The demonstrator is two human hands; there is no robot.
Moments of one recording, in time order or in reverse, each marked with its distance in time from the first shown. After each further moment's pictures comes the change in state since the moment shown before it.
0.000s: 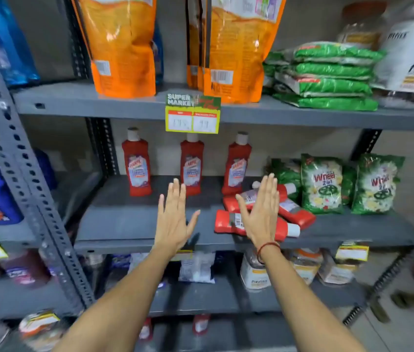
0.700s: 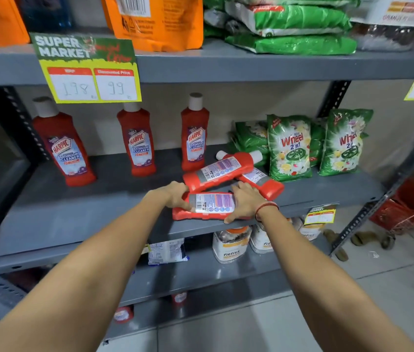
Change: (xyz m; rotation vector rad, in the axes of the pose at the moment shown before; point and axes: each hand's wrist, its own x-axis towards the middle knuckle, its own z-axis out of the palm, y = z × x) left_hand 0.109 0.054 0.109 -0.096 -1.076 0.131; right_hand 0.051 0.128 0.023 -0.351 -0.933 -0.046
